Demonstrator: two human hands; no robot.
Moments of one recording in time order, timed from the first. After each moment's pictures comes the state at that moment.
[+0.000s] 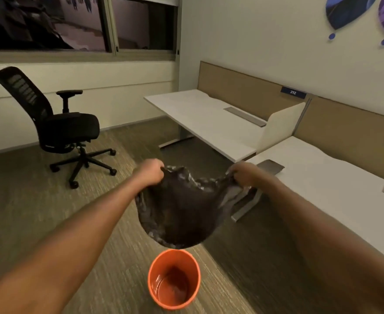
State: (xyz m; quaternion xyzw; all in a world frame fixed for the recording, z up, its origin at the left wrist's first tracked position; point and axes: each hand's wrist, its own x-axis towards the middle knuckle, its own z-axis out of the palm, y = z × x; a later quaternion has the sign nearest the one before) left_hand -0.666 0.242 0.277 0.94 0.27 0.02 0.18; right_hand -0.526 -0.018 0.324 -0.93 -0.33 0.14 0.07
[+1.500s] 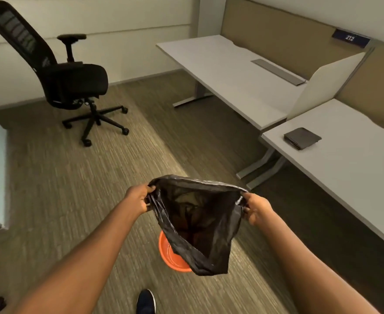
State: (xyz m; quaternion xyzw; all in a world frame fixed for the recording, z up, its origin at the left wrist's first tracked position) left_hand -0.699 0.262 0.096 0.40 0.55 0.05 0.73; right_hand -0.516 -0.002 0.090 -0.68 0.23 0.33 0.61
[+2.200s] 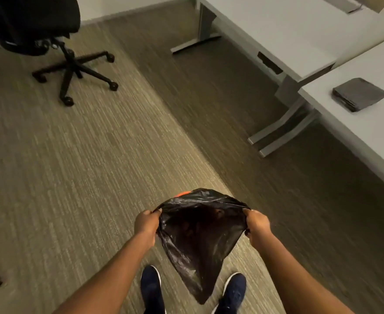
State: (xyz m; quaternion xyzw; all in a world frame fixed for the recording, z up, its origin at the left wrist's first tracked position) left_hand -0.698 0.260 -0.152 0.45 0.65 0.00 0.62; right_hand -0.514 0.025 -0.134 -0.78 0.27 0.33 0.46
